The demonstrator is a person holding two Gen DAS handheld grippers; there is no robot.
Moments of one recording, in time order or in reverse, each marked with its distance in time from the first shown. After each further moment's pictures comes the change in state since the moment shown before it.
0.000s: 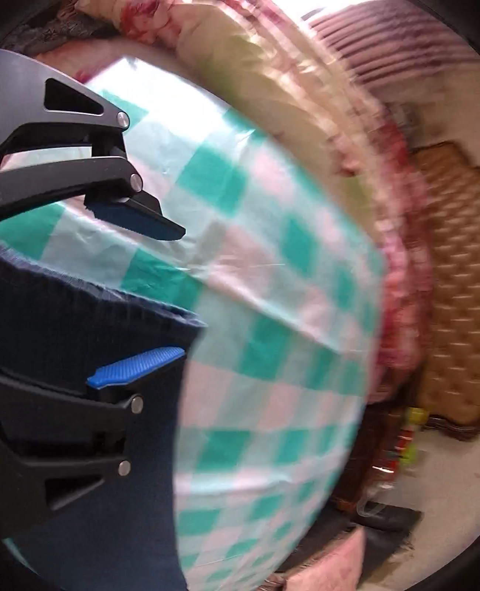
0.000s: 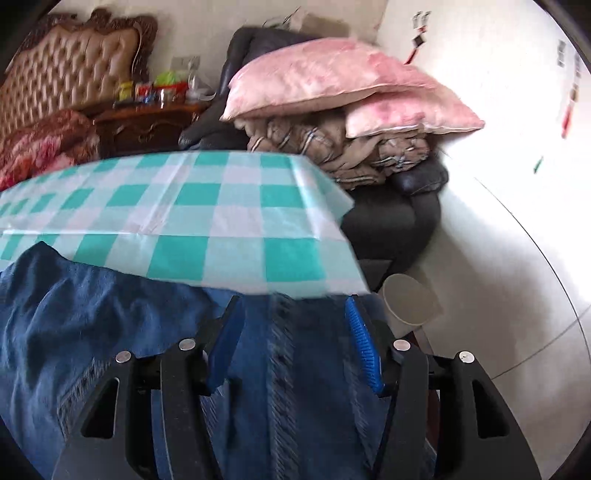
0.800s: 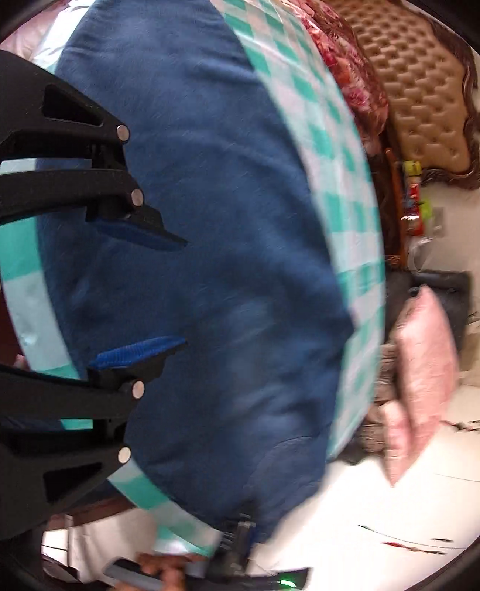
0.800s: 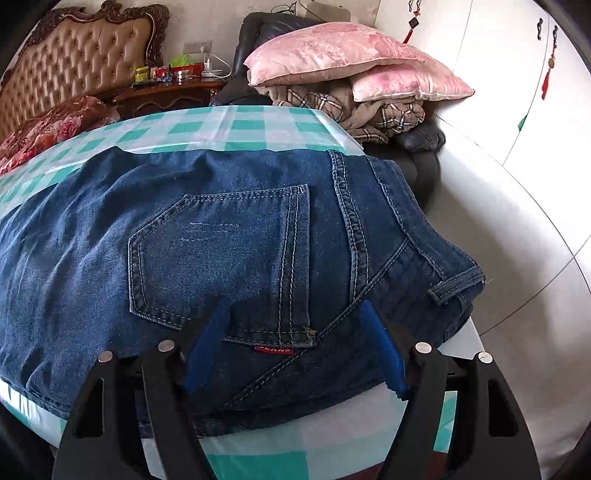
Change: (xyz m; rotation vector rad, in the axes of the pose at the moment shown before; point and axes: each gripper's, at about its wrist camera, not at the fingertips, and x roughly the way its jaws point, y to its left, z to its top) left arm -0.107 -0.413 -0.172 0.448 0.055 -0.478; right arm -0.076 0.050 -0.111 0.026 0.086 0.017
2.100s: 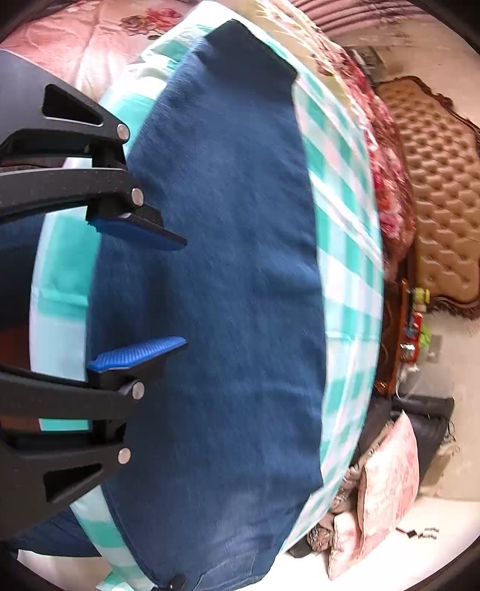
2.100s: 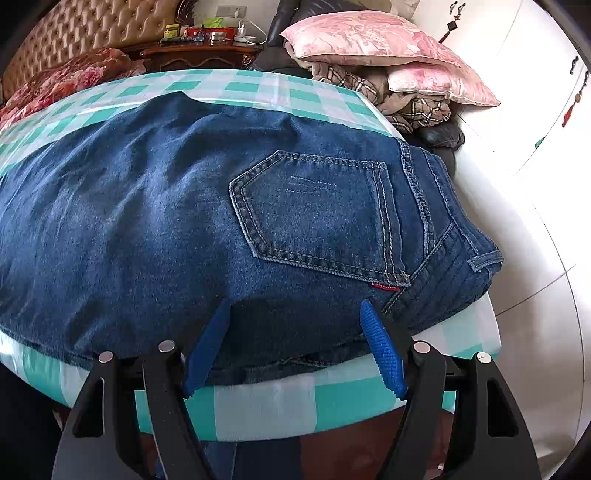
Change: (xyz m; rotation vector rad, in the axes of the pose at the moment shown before) left arm -0.053 0.128 -0.054 -0.288 -0.041 0.297; right arm -0.034 0.076 -0.022 -0.132 0.116 -0.023
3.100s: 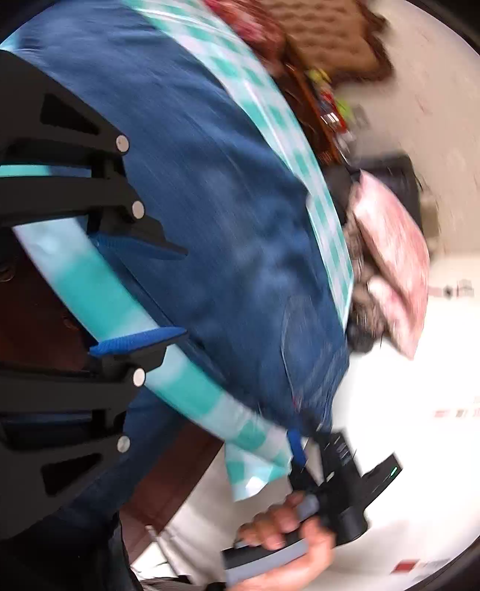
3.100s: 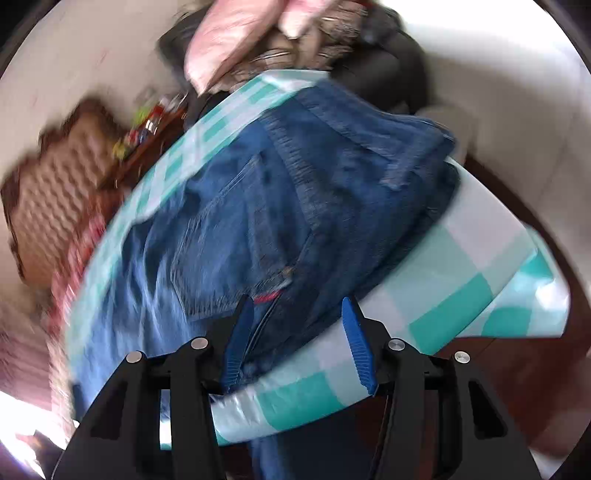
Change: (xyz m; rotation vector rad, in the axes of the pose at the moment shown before) left arm -0.056 -0.210 -0.045 0.687 -0.191 -0.556; right arm 0.022 -0.165 -0.020 0.709 0.088 0.449
